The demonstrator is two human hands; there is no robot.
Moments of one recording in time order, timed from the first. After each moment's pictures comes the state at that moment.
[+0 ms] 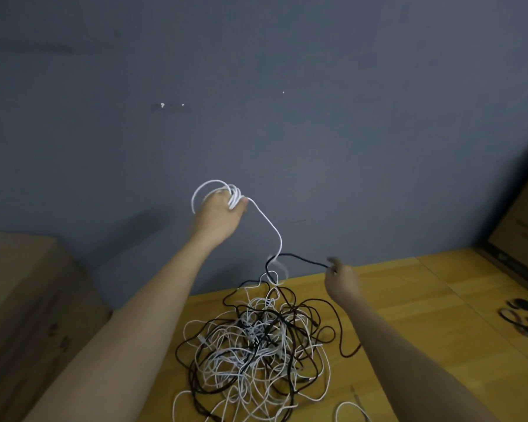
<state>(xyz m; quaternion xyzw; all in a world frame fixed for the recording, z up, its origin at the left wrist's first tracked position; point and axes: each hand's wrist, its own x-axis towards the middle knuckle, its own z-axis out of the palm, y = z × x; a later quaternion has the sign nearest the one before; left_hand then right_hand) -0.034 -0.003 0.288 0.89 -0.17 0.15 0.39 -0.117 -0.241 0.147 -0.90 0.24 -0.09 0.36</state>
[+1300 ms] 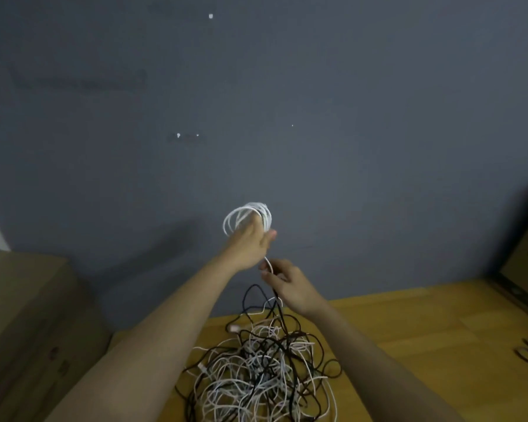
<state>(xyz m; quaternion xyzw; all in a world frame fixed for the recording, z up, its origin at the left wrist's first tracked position) -0.014 -0.029 0.278 0.90 -0.29 0.08 0.32 -0.095 -0.148 0.224 -0.85 -0.07 -0.07 0.52</state>
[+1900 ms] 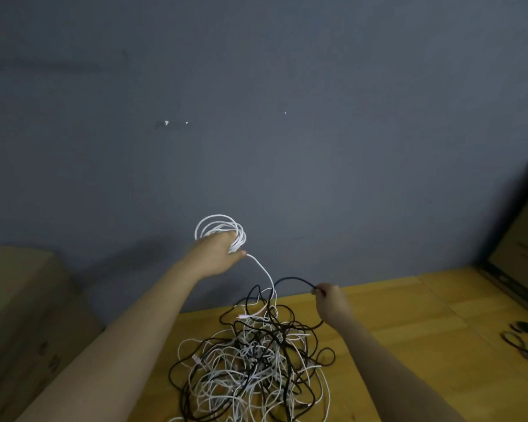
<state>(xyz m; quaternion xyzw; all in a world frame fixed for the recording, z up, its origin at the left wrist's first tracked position) -0.016 0.021 0.258 0.95 -0.28 0.04 0.16 -0.105 -0.229 0.147 -0.91 0.21 -0.05 0.36</state>
